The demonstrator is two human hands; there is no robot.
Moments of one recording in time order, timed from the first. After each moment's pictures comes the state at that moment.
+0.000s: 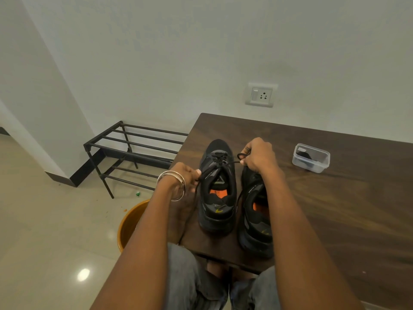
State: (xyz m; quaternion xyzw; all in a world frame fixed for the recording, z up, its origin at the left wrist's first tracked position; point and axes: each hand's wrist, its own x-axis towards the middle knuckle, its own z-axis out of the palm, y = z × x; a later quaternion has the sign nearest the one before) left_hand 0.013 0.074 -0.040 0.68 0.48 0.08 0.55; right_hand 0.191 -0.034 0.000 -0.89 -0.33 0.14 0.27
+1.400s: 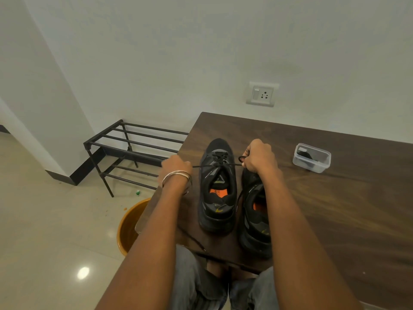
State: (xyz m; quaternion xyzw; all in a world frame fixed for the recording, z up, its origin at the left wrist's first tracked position) left_hand 0.023 0.069 -0.034 0.74 0.62 0.14 0.22; right_hand 0.191 -0.030 -0.009 -0.90 -0.33 0.13 0.24
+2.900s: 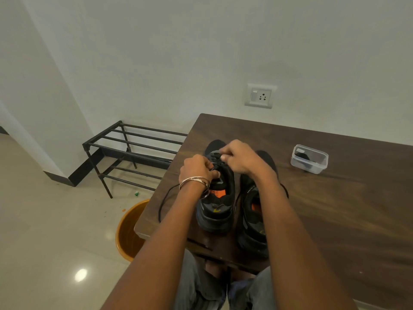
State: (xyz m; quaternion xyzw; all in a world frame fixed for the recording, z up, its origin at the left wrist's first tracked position) left_hand 0.044 0.036 -0.020 0.80 0.49 0.14 0.31; right_hand 0.156 -0.029 0.023 -0.81 -0.50 0.21 0.21
